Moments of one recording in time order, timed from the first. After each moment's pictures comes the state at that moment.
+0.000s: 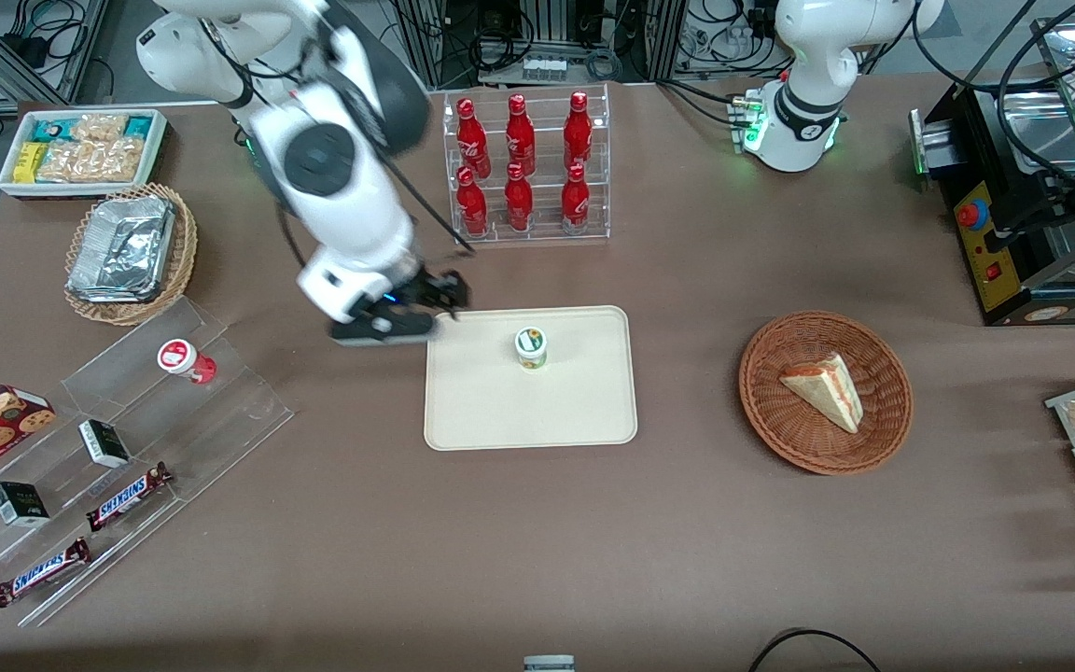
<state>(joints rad) 0.61 0.14 -0.06 -1.73 0.05 1.85 0.56</state>
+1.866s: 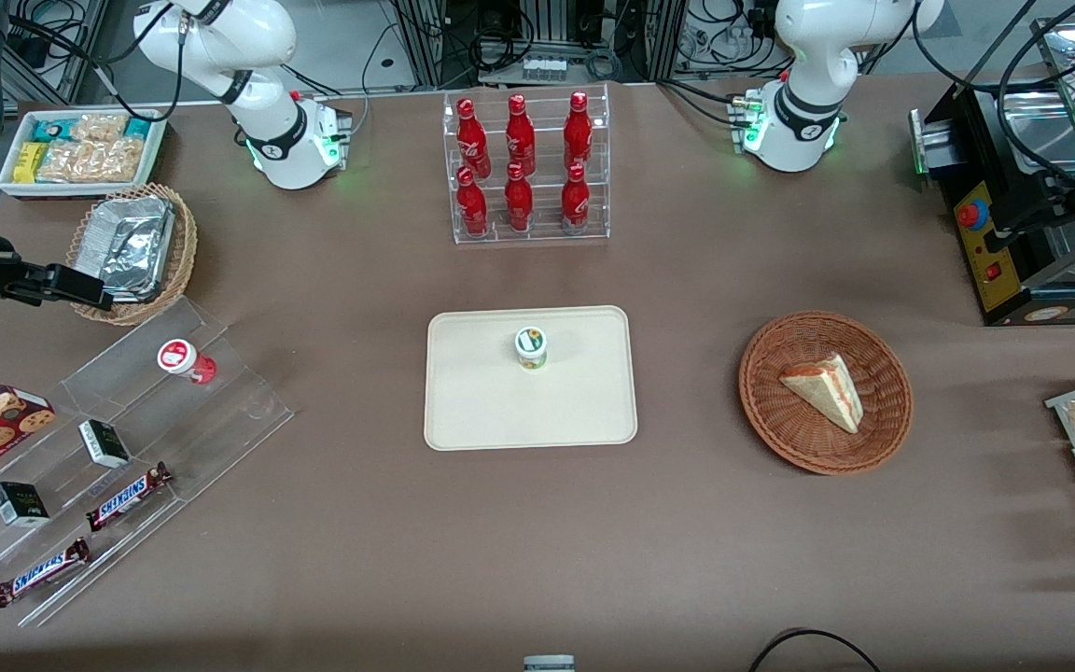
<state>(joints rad) -0.02 0.01 -0.08 -1.65 0.02 1.54 0.03</state>
